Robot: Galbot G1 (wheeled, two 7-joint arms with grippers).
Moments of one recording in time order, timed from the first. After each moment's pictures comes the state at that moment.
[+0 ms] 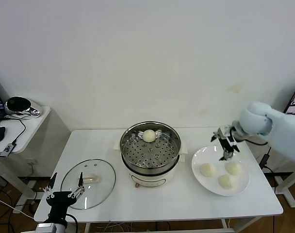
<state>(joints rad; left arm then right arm) 1.76 -1.31 -0.65 -2.20 -0.10 0.04 -0.19 0.24 0.54 -1.01 1.50 -0.04 -0.27 -1.08</state>
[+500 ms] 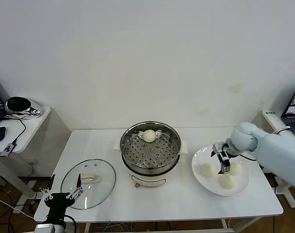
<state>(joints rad) 1.76 -1.32 -0.66 -2.19 -0.10 0.04 -0.19 0.03 0.67 -0.89 1.34 -0.15 -0.27 -1.05</state>
